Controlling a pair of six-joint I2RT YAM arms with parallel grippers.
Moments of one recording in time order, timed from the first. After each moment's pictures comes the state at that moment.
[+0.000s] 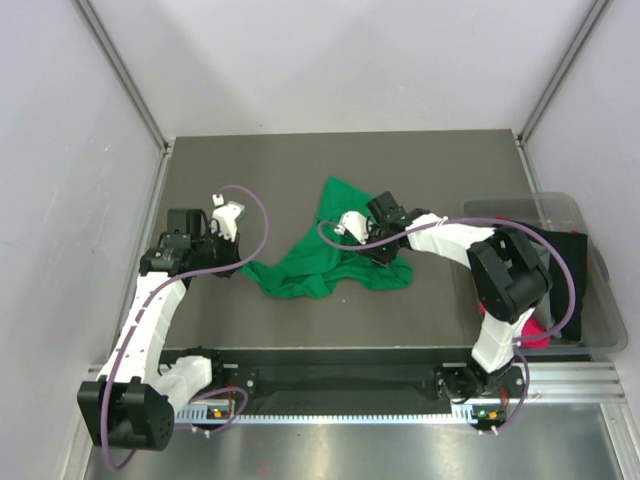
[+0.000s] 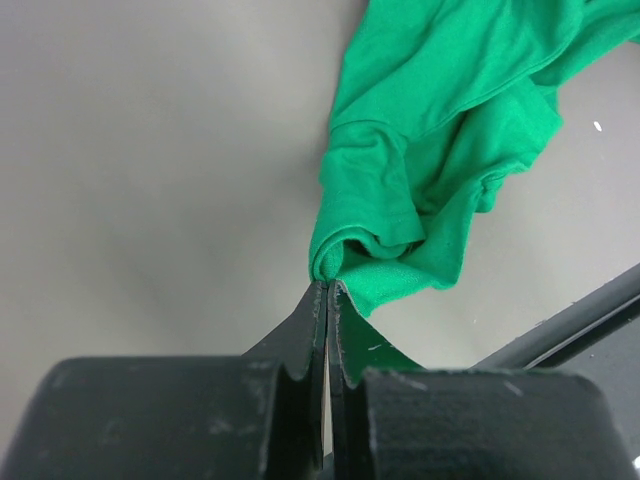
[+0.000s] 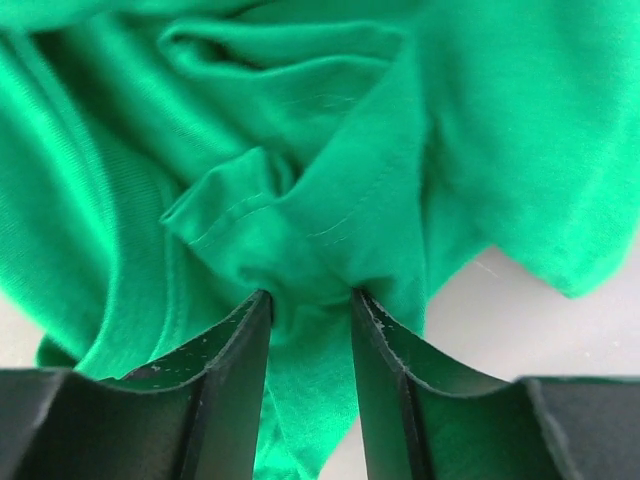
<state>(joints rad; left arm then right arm) -0.04 1.00 0.87 -0.76 0.41 0.27 0.59 1.79 1.12 -0.45 -0.12 -0.62</state>
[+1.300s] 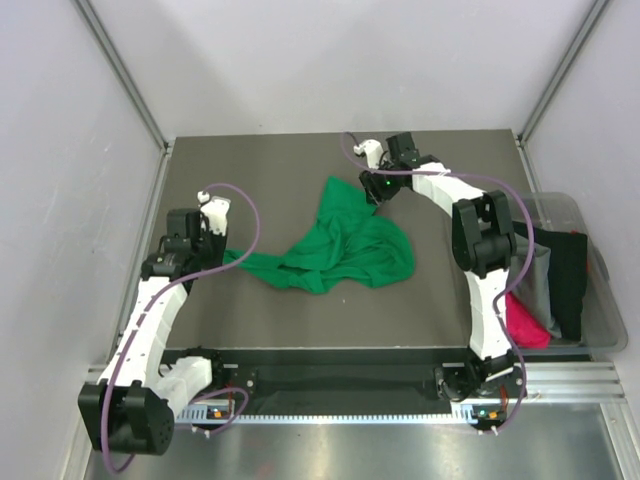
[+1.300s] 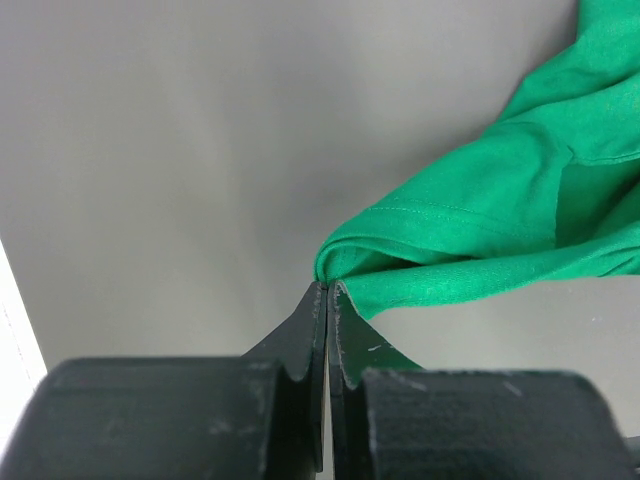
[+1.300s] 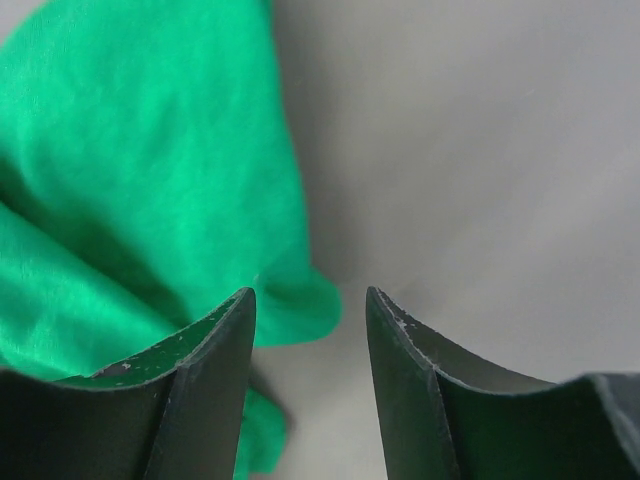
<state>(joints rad) -0.04 0.98 0.82 -0.63 0.08 0.19 0.33 2.20 1.77 -0.46 -0.32 -0.39</state>
